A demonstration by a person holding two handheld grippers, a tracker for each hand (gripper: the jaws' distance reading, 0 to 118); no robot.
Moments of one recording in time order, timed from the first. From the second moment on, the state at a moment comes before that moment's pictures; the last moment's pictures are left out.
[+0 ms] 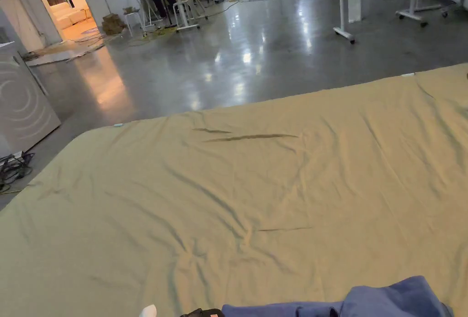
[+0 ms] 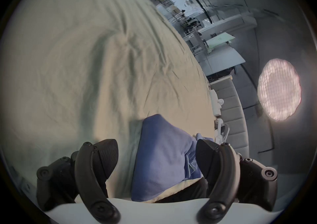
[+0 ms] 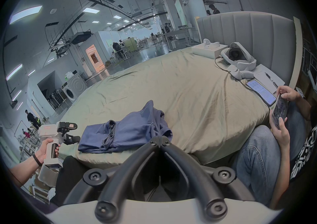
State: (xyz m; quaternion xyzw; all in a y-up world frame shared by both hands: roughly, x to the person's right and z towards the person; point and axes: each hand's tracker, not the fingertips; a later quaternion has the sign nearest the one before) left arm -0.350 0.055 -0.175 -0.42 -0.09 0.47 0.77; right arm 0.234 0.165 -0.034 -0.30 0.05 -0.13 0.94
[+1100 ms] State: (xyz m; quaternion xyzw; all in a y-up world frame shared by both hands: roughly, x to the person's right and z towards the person) left arm -0.260 0.119 -0.188 -0.41 -0.18 0.38 0.81; right arm 0.223 0.168 -0.027 -0.31 0.08 -0.11 0.94
